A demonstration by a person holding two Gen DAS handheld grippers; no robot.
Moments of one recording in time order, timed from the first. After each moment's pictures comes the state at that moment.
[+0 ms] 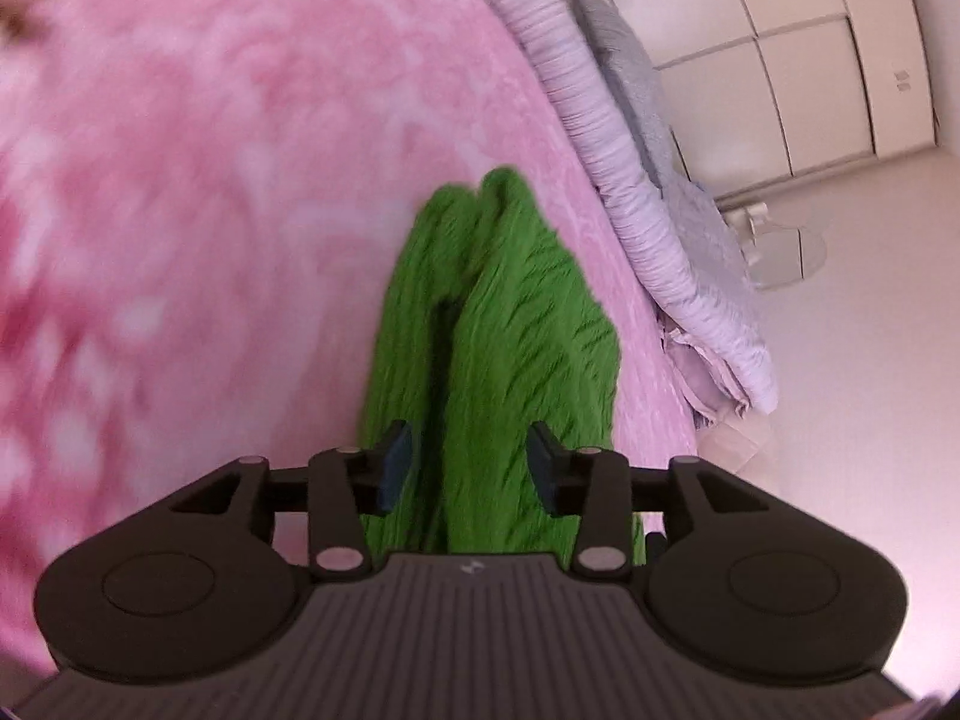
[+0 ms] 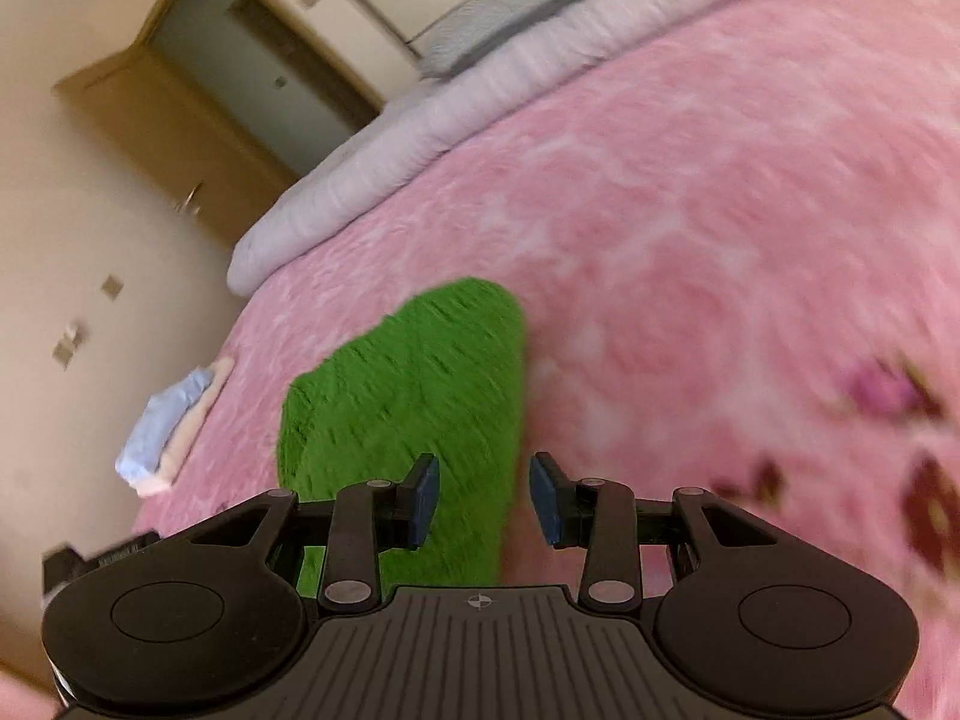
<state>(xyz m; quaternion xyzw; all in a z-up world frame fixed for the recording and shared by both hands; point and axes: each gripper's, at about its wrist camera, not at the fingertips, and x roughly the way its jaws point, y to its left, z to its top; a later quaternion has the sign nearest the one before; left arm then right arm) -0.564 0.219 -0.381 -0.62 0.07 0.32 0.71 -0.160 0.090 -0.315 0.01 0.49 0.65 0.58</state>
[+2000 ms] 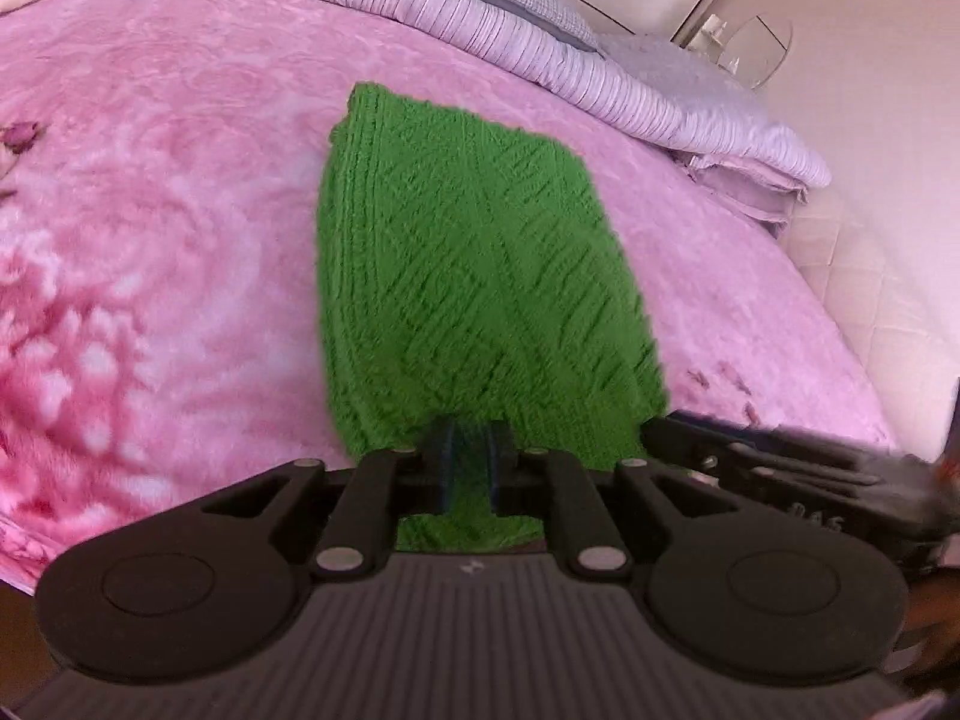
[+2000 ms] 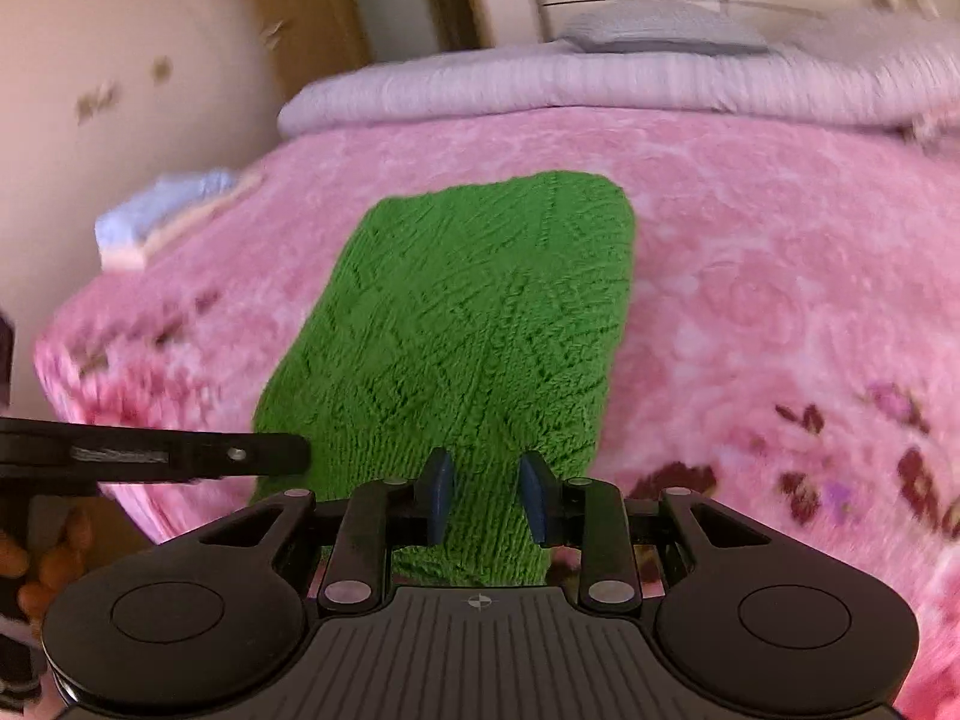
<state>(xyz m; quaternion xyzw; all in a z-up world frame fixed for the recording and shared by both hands) -0.520 0.120 -0.349 -0.38 0.24 0.37 0.82 -0.293 0.042 -0.306 -0.23 0.30 0.71 0.60</state>
